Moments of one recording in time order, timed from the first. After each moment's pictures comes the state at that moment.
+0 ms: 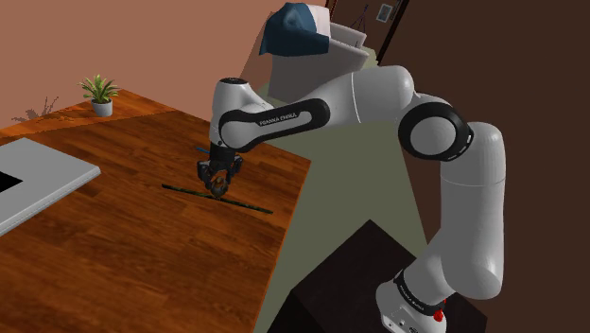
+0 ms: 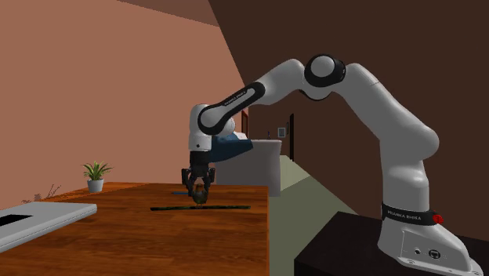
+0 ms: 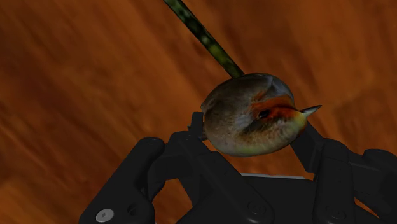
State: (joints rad) arm 0.22 0.59 0.22 -1.60 -0.05 2.17 0.49
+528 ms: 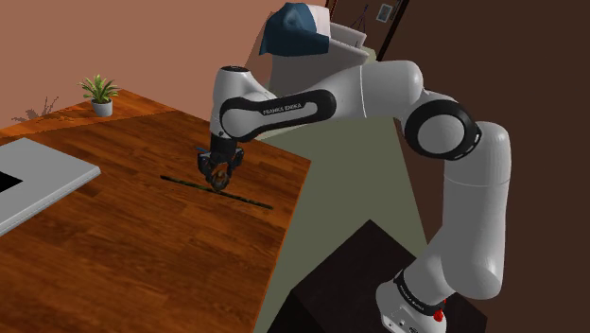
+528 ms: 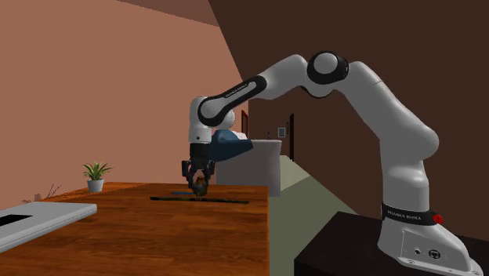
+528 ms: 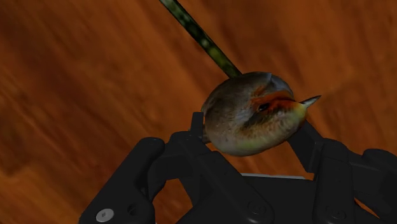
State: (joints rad) arm 0.22 0.55 0.22 -1.58 -0.04 2.11 0.49
